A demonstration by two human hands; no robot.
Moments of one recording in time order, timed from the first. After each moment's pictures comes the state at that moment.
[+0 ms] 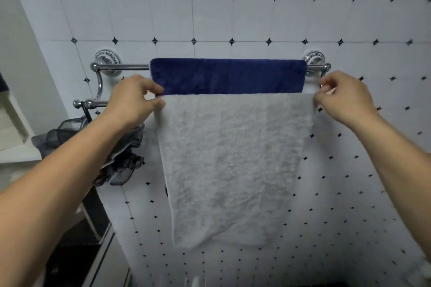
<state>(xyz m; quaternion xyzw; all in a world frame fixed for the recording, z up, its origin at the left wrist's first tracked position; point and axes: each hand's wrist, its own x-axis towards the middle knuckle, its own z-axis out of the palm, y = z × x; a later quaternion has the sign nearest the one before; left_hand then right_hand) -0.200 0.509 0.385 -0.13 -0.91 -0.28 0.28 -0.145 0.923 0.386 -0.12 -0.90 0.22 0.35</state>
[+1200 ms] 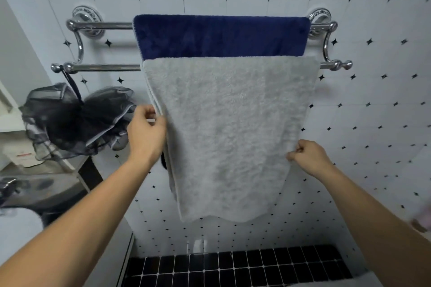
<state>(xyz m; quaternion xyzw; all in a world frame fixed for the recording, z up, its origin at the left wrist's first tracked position) -0.176 0.549 0.241 0.01 -0.81 -0.54 0.25 -0.133 0.930 0.174 -0.18 -0.91 0.36 0.08</state>
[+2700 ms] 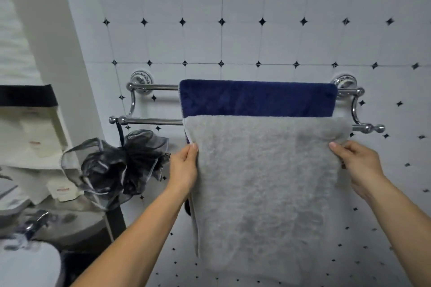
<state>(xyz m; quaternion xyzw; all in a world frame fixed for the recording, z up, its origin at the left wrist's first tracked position) -0.213 0.556 0.256 -0.04 -0.71 -0.66 0.23 -0.173 0.934 0.282 -0.11 -0.70 0.64 0.29</state>
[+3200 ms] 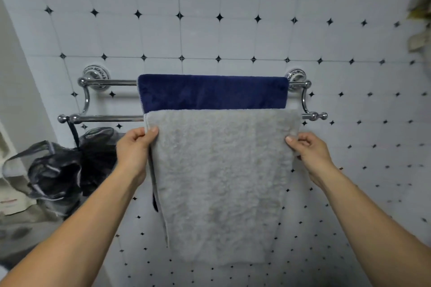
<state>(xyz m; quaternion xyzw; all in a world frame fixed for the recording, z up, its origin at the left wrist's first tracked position) -0.211 0.545 0.296 -0.02 -0.60 -0.78 0.18 -0.155 0.932 0.281 -0.10 -0.71 0.64 0.27</state>
